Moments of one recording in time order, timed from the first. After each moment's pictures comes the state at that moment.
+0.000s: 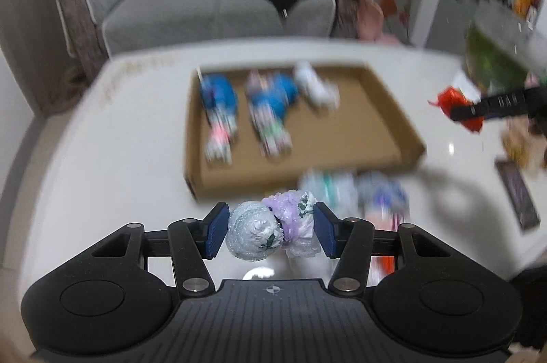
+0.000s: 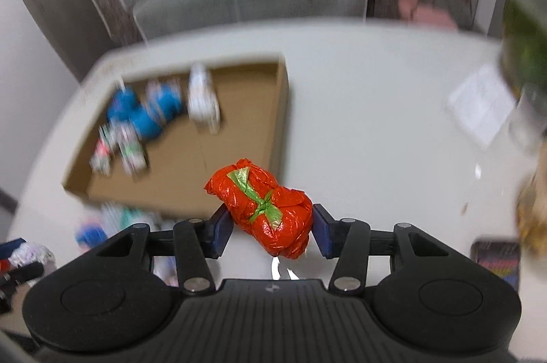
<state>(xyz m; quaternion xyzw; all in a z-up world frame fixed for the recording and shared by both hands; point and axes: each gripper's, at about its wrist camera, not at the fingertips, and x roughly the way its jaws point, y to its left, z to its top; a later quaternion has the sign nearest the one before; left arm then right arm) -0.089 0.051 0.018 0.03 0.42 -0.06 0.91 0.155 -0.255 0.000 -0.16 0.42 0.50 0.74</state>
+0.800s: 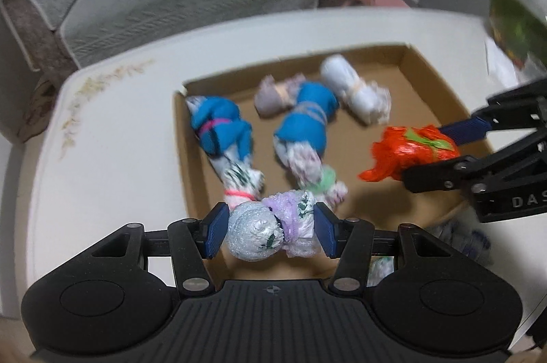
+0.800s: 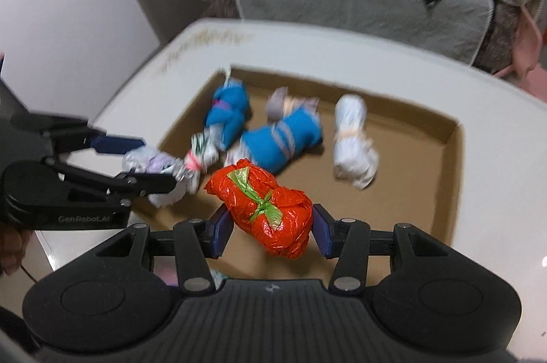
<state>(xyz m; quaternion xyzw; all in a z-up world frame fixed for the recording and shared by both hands) 0.055 0.069 -0.046 0.10 0.49 -0.11 0.86 0.101 -0.125 -0.038 -0.26 0.42 0.61 0.62</state>
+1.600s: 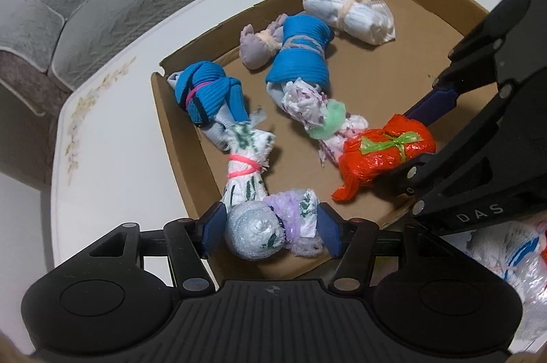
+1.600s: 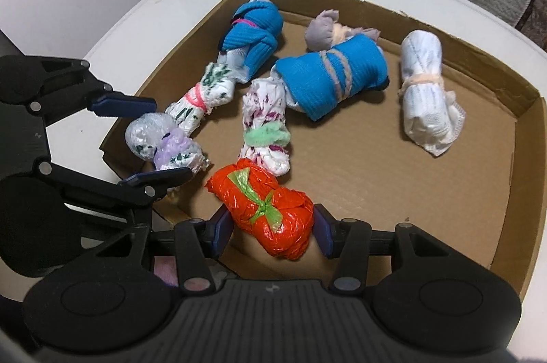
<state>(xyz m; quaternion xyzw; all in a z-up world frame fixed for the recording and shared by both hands) 0.048 0.051 -0.089 0.25 0.50 -0.11 0.82 0.056 -0.102 -0.084 -0.33 0.45 0.60 0.58</state>
